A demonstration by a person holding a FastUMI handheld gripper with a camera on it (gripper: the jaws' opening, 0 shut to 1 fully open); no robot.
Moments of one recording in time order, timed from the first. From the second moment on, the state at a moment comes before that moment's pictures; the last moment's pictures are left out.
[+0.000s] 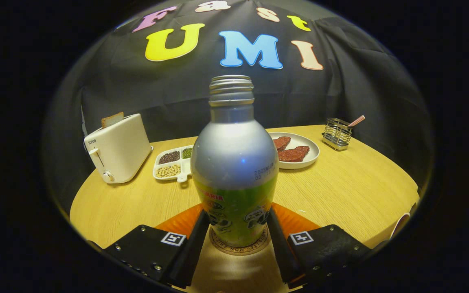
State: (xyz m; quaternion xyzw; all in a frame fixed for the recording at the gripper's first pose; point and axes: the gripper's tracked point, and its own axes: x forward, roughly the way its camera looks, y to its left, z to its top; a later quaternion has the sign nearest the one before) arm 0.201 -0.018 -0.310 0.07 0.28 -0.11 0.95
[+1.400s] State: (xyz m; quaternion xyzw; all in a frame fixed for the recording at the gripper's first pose) arm 0.101 -0.012 -0.163 0.04 0.17 -0.05 0.98
